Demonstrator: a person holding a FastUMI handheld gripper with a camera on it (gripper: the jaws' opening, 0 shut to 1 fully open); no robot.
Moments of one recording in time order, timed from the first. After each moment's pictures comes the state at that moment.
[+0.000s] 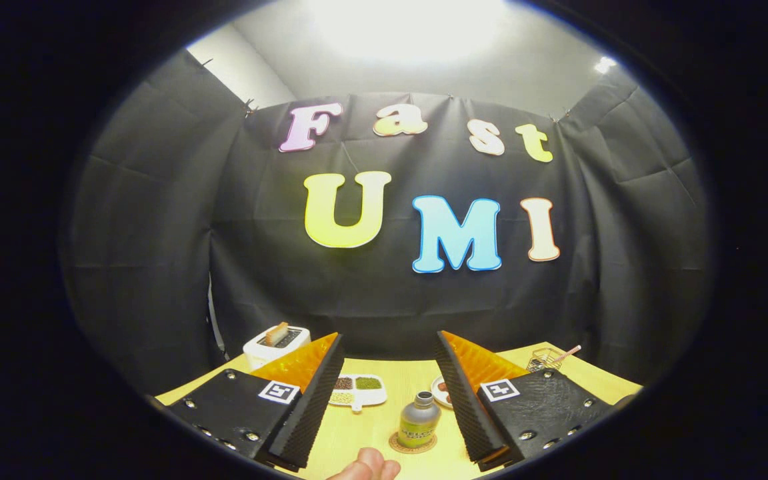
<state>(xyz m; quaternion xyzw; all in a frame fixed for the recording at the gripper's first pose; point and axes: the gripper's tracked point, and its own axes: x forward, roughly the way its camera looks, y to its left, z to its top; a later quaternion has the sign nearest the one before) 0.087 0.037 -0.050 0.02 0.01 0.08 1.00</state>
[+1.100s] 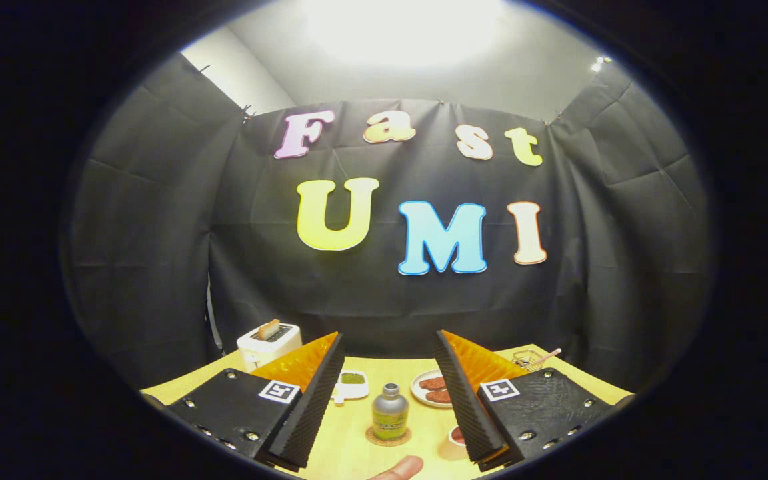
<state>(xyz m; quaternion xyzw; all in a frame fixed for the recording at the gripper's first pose) 0.068 -0.033 -0.053 0.03 0.00 0.06 1.00</state>
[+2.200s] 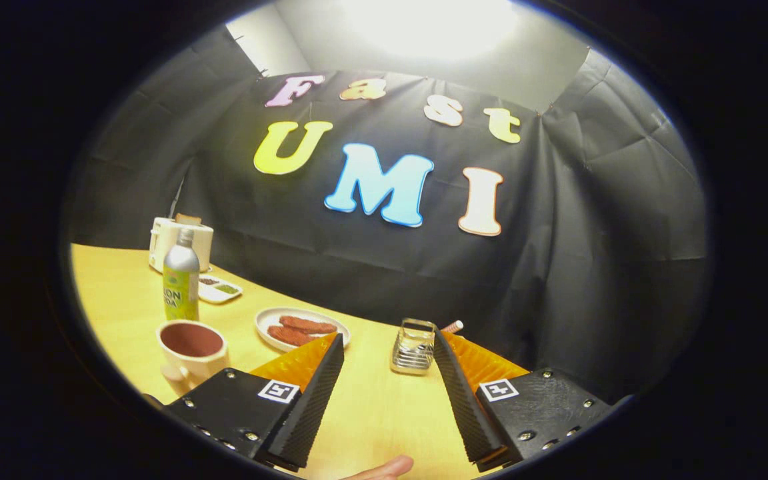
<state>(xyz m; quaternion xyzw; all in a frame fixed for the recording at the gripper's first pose) 0.162 -0.326 -0.269 -0.09 0.00 0.07 0.99</state>
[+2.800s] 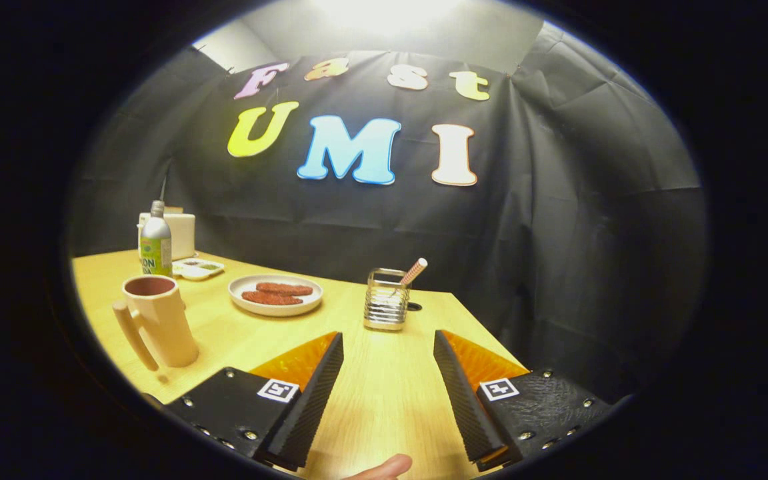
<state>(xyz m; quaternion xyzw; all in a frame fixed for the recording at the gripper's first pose) 0.159 -0.384 -0.325 -0.02 0.06 0.06 1.00</state>
